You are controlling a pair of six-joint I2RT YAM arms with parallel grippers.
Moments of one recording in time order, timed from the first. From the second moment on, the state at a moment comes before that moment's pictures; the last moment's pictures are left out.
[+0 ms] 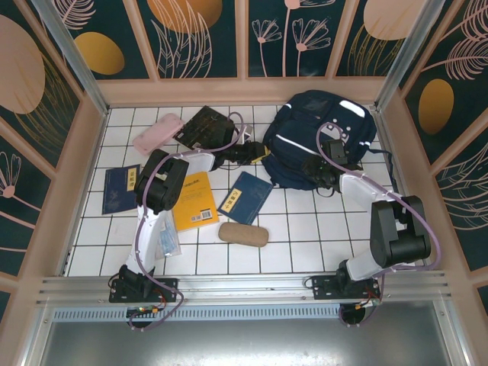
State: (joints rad) left arm -0.49 2.32 1.54 0.23 0.78 -0.88; right arm 0.20 1.51 0.85 -0.25 -0.05 0.79
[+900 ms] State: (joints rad) left arm -0.50 2.32 1.54 0.26 0.88 -0.87; right arm 0.20 1.52 0.85 -0.25 -0.05 0.79
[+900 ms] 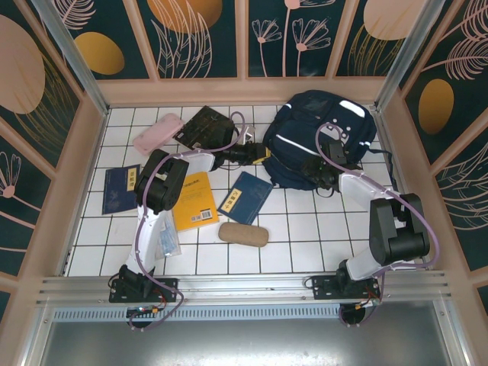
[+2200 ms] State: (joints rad) left arm -0.52 2.28 1.67 -0.16 0.67 -0.63; right arm 0.21 1.51 0.85 -0.25 -0.05 0.79
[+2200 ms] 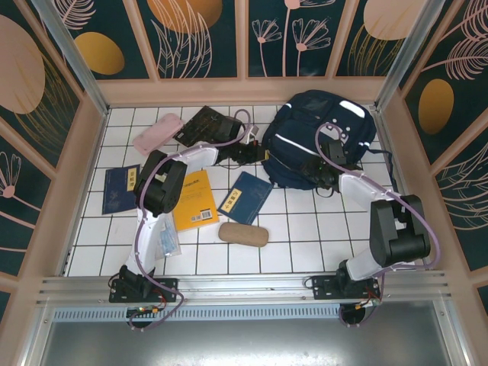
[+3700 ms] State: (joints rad) left arm -0.72 2.22 1.72 -0.25 0.60 -0.56; right arm 0.11 1.40 0.69 -0.21 -0.10 0.78
